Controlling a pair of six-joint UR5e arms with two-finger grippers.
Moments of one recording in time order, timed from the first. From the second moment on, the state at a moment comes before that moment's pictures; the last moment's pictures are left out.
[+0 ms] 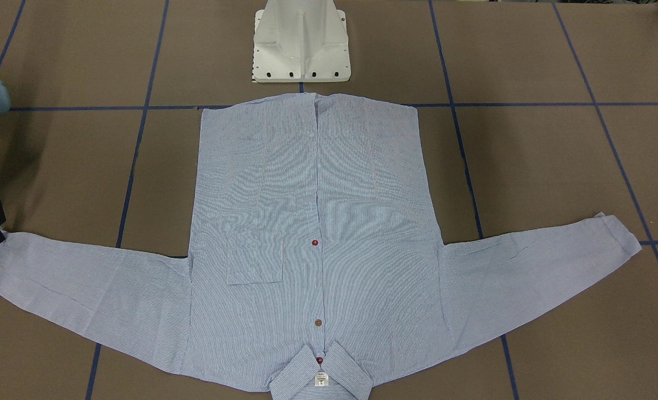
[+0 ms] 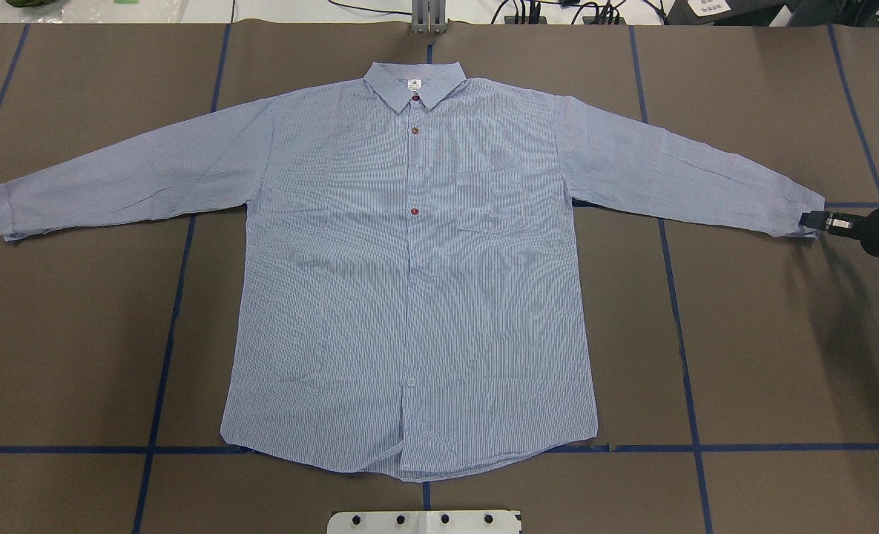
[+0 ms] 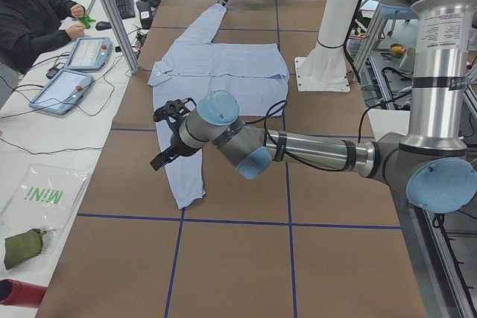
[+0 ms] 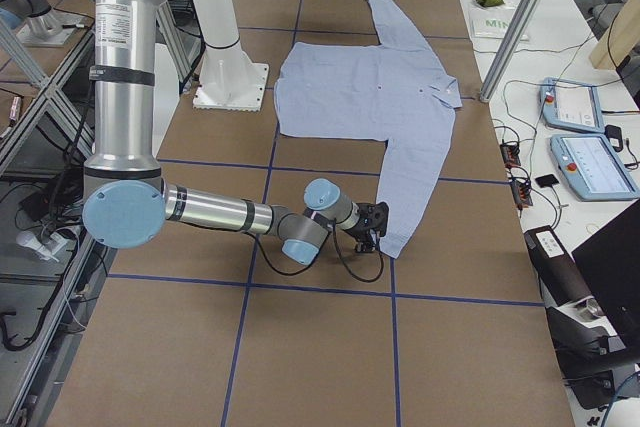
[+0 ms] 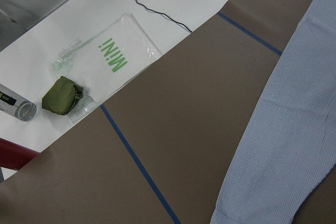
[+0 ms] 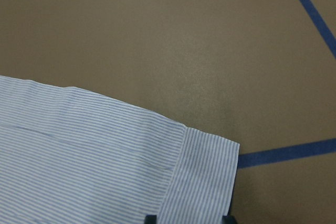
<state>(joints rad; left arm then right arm) -1.58 -1.55 -1.71 -2.26 -2.29 0.14 0.96 -1.63 1.33 -0.30 1.78 1.15</state>
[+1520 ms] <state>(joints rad) -1.58 -1.55 -1.71 -2.26 -2.29 0.14 0.94 -1.28 1.54 -0.38 1.76 1.26</state>
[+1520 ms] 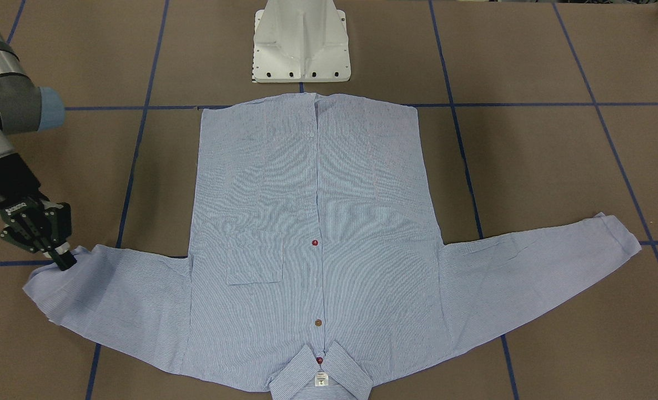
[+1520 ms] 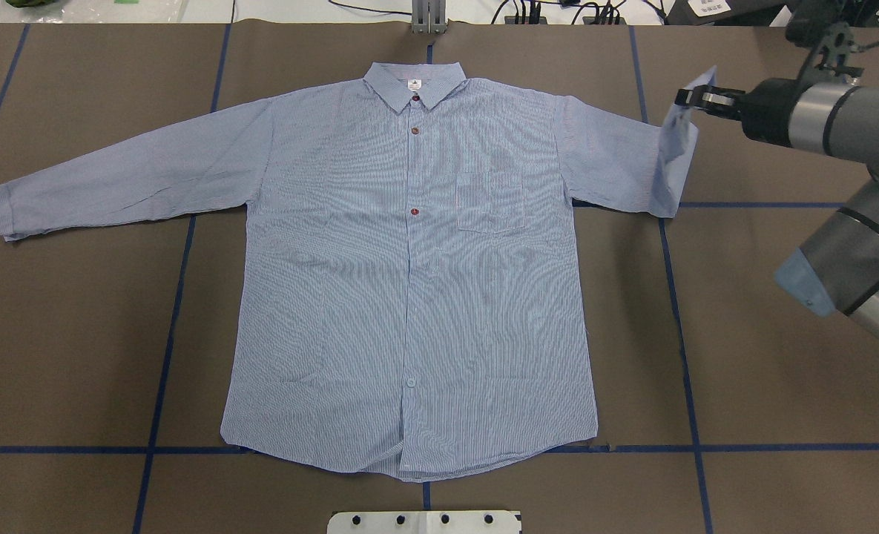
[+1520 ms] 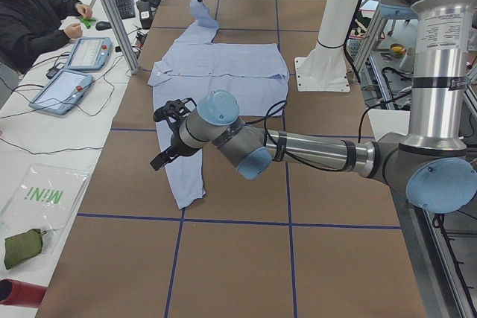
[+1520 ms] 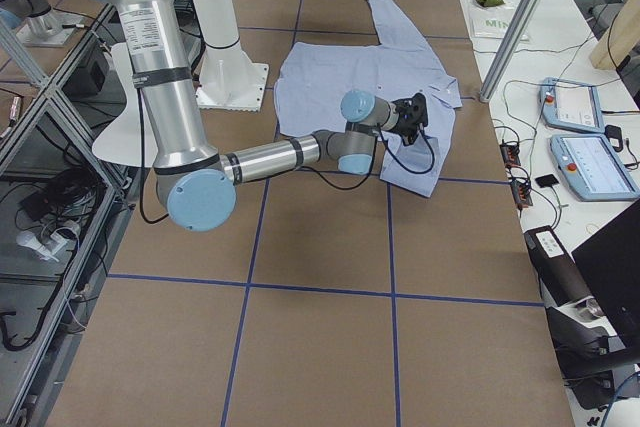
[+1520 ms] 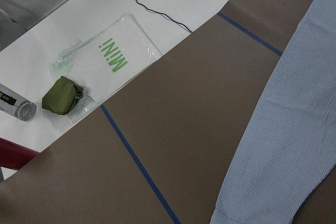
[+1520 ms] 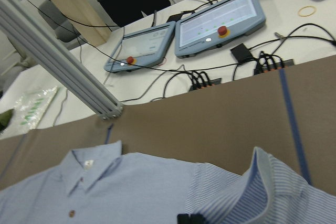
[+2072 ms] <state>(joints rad) -1.58 -1.55 -1.71 -2.26 -2.33 0.14 0.63 -0.99 1.53 -0.49 1.27 1.39</state>
